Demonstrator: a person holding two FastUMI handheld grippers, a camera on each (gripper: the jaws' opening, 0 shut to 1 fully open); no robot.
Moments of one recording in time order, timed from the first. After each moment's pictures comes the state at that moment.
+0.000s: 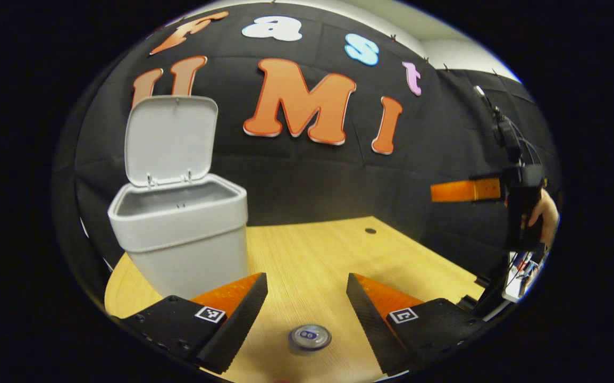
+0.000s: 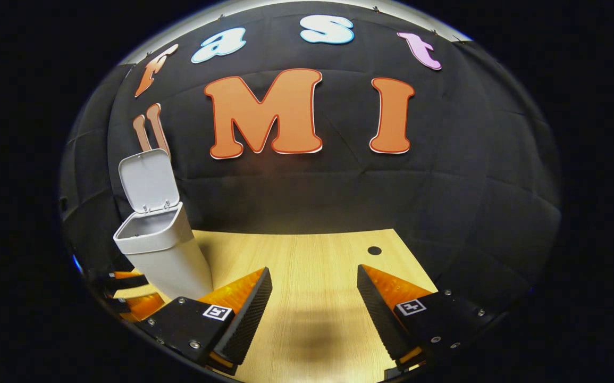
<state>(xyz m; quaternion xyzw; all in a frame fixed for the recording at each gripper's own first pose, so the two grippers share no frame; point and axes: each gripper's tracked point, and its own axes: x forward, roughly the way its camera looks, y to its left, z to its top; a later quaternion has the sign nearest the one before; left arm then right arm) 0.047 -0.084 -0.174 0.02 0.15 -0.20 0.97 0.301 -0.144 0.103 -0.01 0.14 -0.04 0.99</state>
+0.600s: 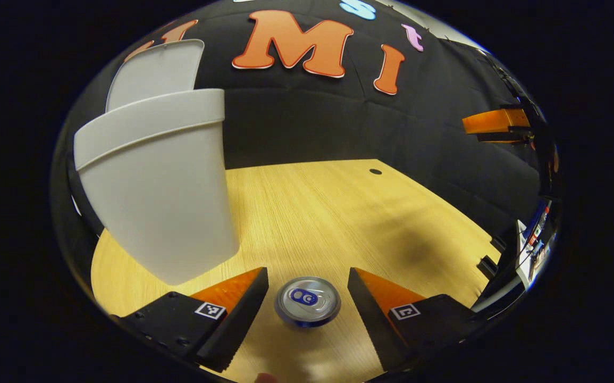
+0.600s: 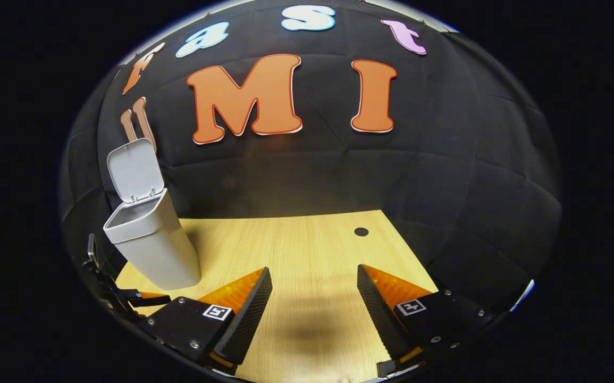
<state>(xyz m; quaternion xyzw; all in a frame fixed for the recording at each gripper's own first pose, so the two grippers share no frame) 0.044 -0.096 -0.297 0.05 0.28 -0.20 0.94 0.286 -0.178 0.068 0.01 0.18 -0.07 0.98</state>
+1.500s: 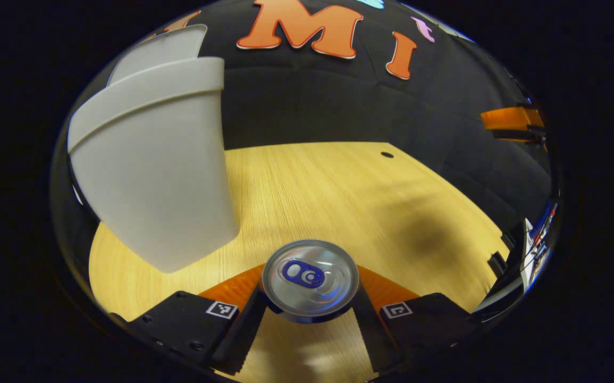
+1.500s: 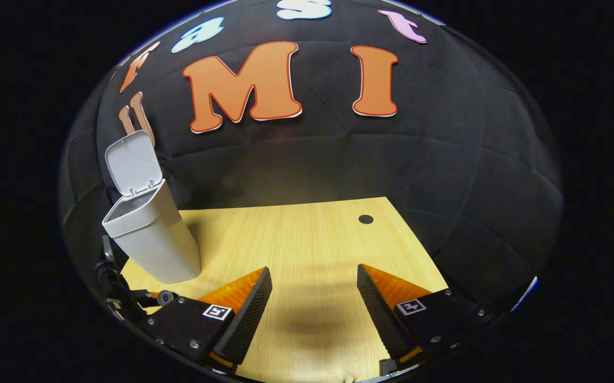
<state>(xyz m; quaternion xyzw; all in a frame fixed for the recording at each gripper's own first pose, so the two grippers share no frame) 0.061 -0.093 -0.295 0.05 0.29 -0.17 0.94 0.294 -0.180 0.051 0.02 0.21 -0.05 0.98</state>
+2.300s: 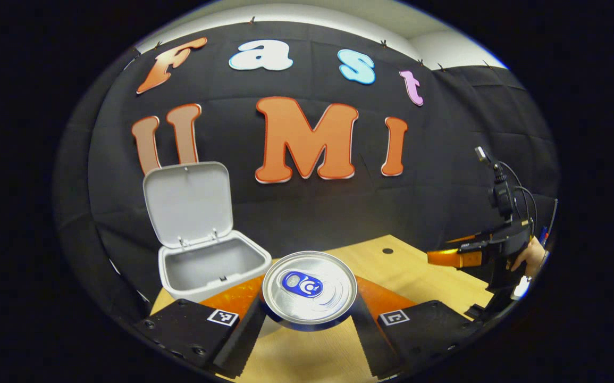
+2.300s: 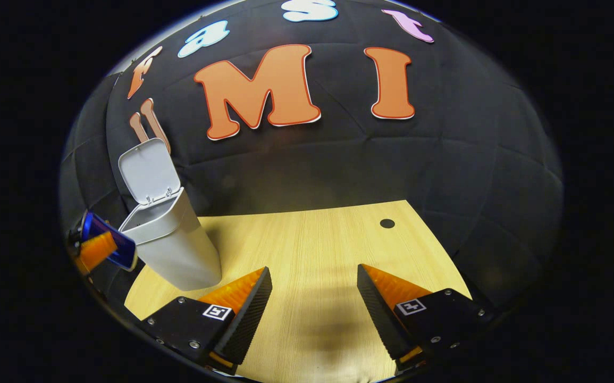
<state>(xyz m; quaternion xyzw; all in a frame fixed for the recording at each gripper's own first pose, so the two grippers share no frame) 0.051 -0.063 -0.015 0.07 0.06 -0.15 0.99 0.309 -0.144 0.064 0.04 0.20 0.00 0.98</state>
